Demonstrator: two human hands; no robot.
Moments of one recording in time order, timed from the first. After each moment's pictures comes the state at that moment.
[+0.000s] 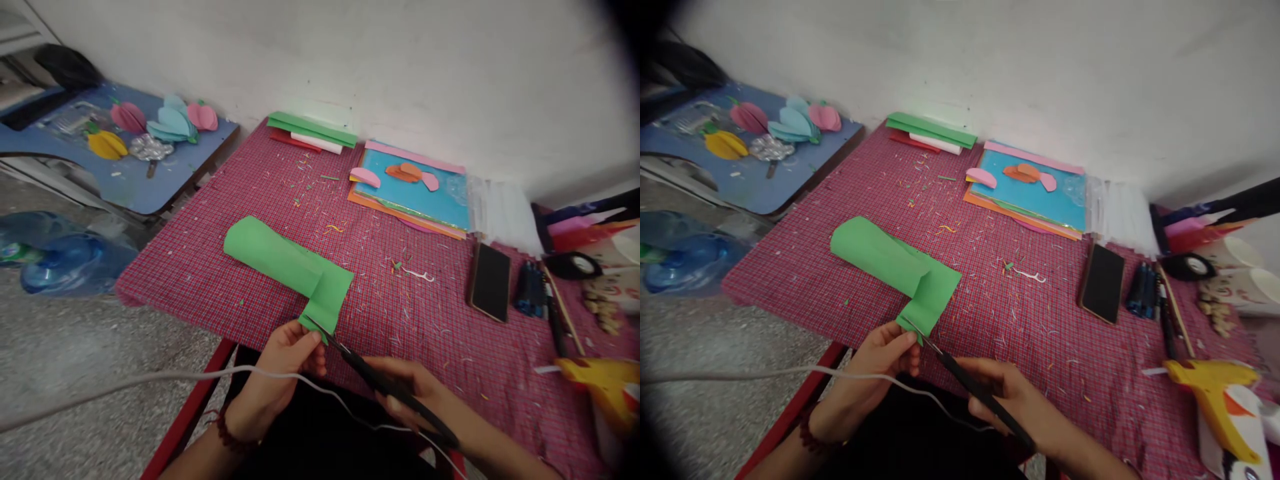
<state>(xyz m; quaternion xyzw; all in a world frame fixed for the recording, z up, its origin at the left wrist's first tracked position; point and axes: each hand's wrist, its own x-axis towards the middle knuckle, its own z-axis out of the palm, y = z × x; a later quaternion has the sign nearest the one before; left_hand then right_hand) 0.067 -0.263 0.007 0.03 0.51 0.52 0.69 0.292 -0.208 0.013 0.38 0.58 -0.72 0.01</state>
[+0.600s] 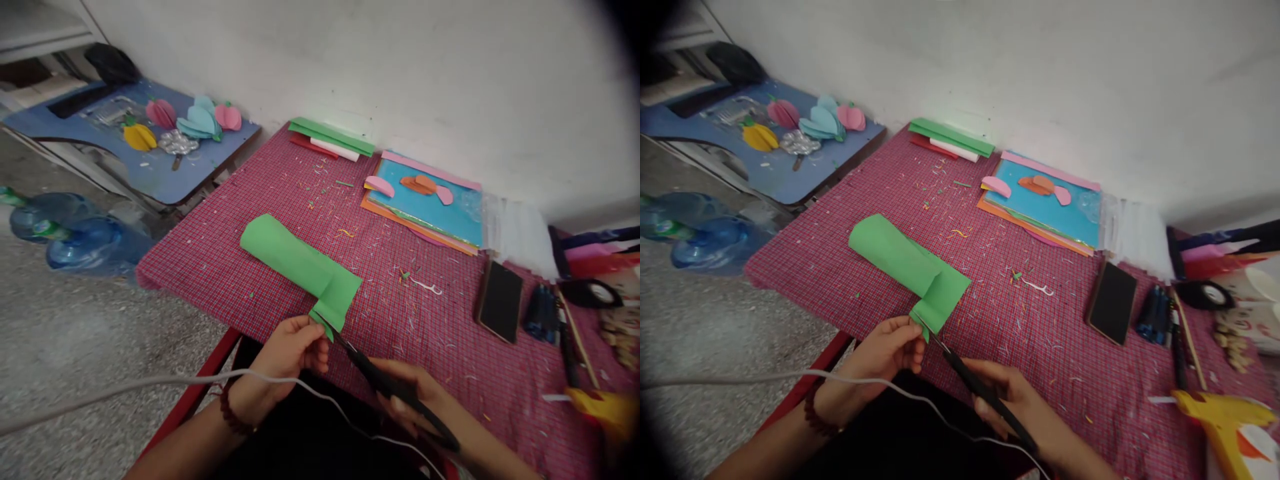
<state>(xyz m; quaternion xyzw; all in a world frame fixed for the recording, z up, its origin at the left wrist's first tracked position) 0.062 -0.258 0.005 0.03 0.49 0.51 0.71 0.294 -0.205 0.015 0.38 0.53 -0.76 0.01</state>
